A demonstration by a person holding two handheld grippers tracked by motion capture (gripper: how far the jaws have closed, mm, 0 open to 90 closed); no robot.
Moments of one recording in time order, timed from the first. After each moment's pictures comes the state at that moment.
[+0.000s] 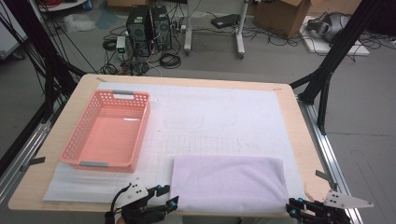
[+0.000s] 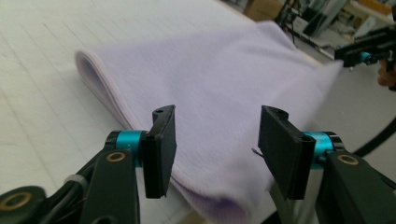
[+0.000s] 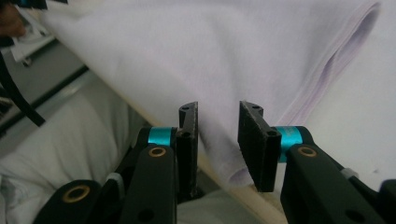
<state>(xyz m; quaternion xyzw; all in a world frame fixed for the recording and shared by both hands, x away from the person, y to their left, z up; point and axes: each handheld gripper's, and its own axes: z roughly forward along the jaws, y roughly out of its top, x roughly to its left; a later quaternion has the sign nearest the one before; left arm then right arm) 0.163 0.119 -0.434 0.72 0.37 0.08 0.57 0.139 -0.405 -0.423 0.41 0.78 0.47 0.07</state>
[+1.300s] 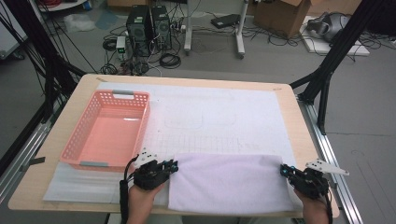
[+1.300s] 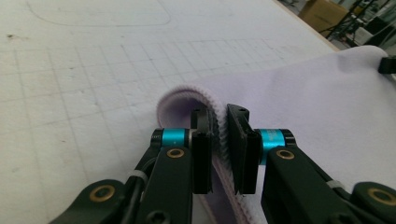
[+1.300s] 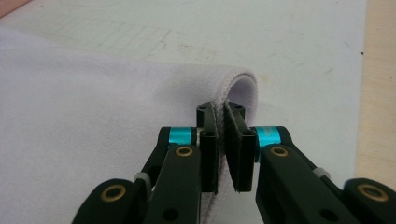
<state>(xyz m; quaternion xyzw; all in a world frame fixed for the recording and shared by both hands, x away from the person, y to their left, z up) 0.245 0.101 -0.436 0.71 0.48 0.10 0.51 0.222 -0.381 -0.430 0.52 0.72 0.43 0.20</state>
